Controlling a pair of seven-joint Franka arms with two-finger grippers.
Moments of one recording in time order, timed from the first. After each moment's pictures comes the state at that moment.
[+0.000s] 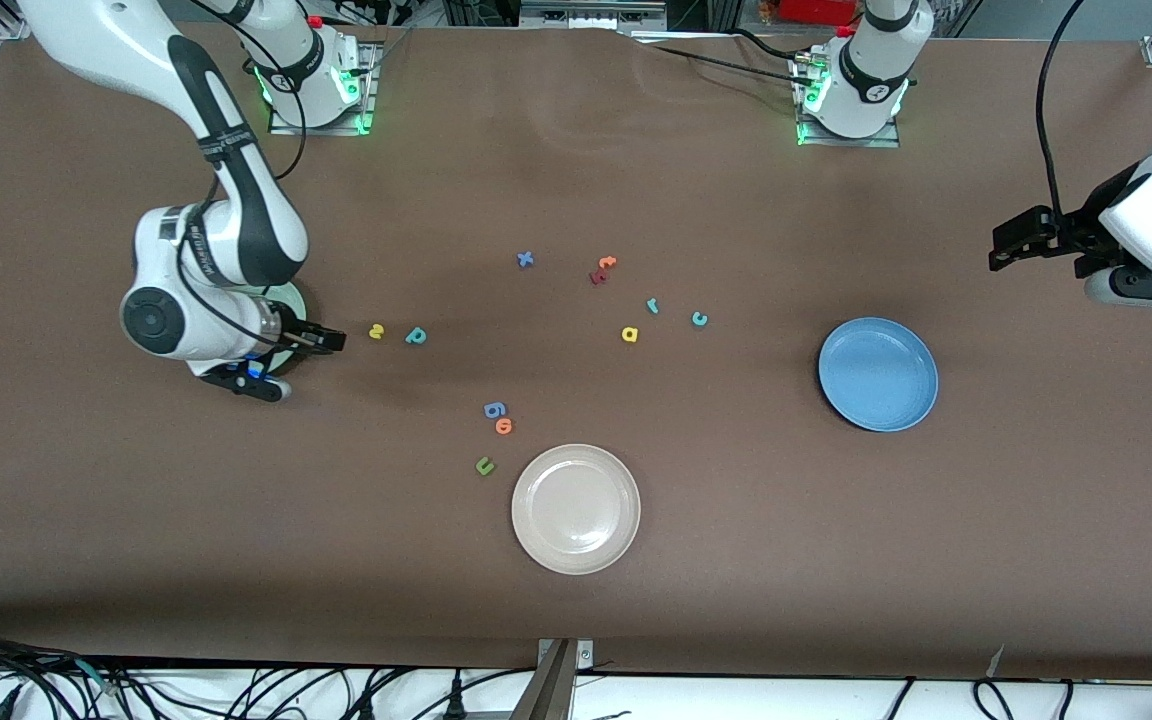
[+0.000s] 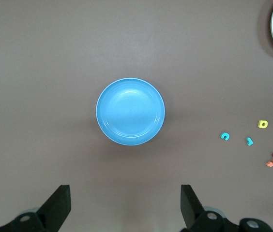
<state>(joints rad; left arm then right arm) -0.09 0.09 0.06 -1.54 -0.03 1.51 0.03 0.18 0.42 0.01 -1.97 0.12 2.08 0.43</state>
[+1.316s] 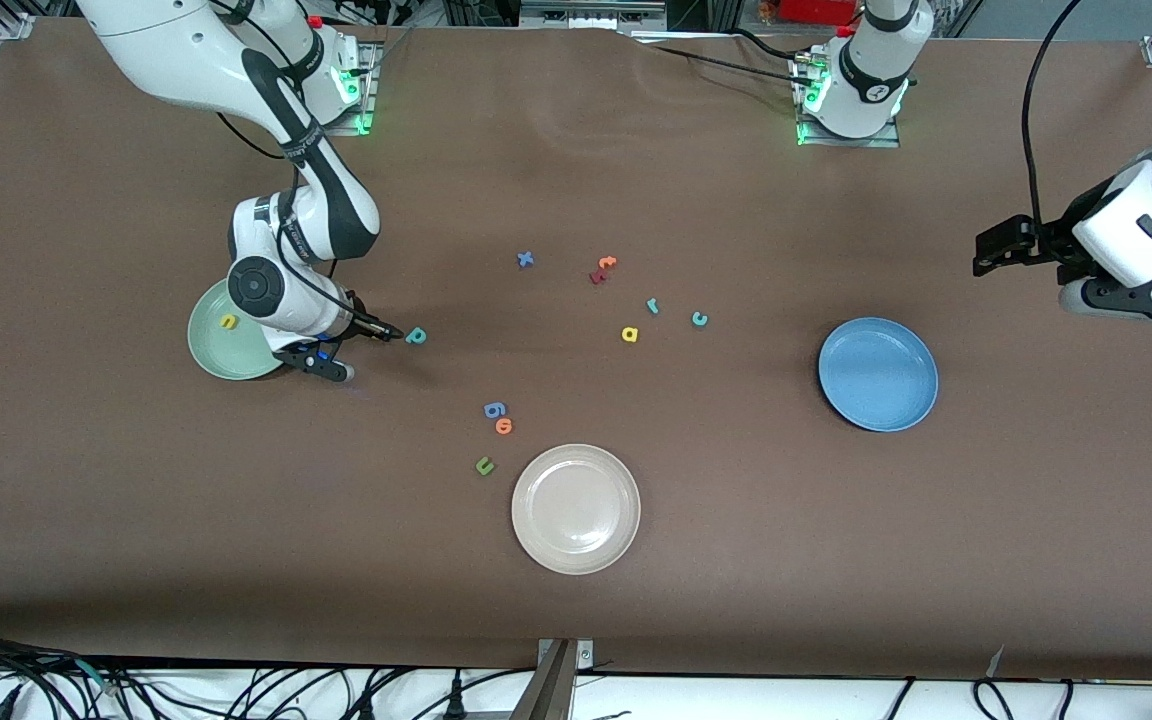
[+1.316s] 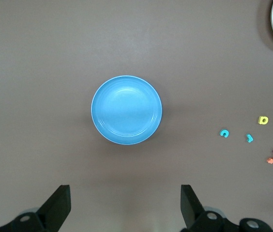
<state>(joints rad) -0.09 0.11 0.05 -1.54 -0.03 1.51 0.03 0.22 0.45 0.08 -2.15 0.12 2.41 0.55</state>
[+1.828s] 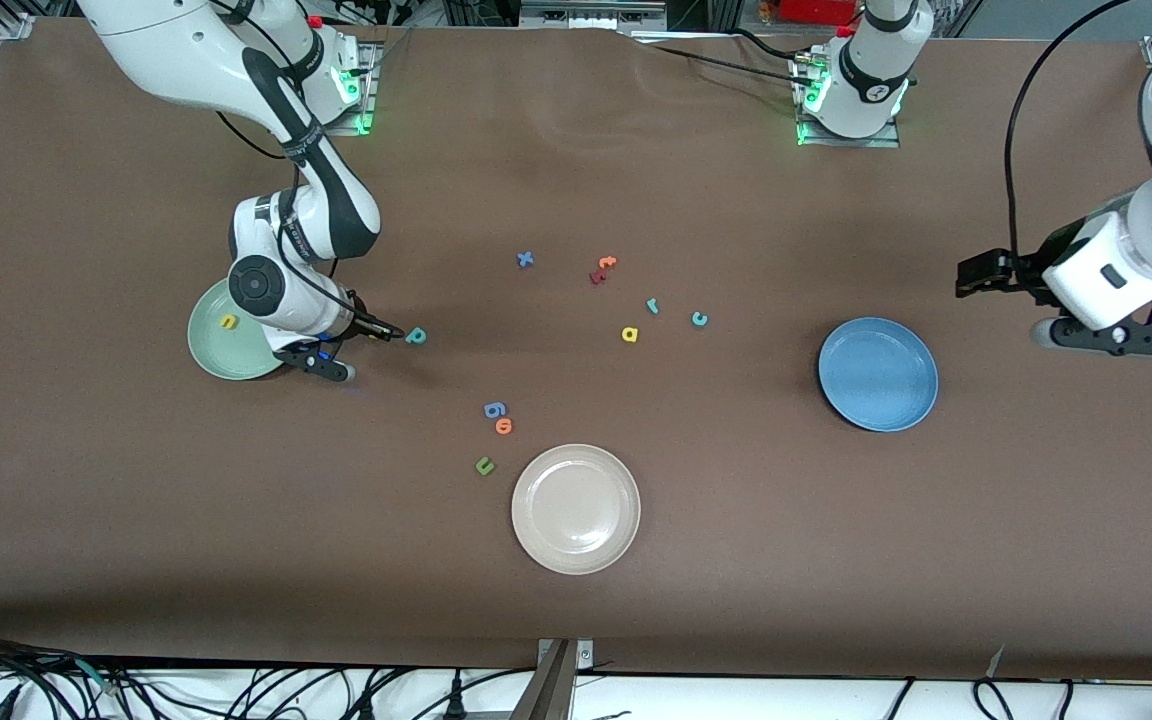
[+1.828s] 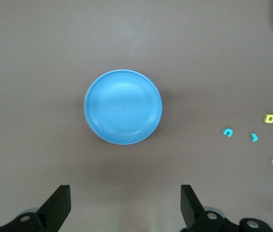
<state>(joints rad) -0.10 0.19 0.04 -1.54 -0.06 1.54 0.02 0.23 0.45 0.08 -2.15 0.12 2.41 0.55</state>
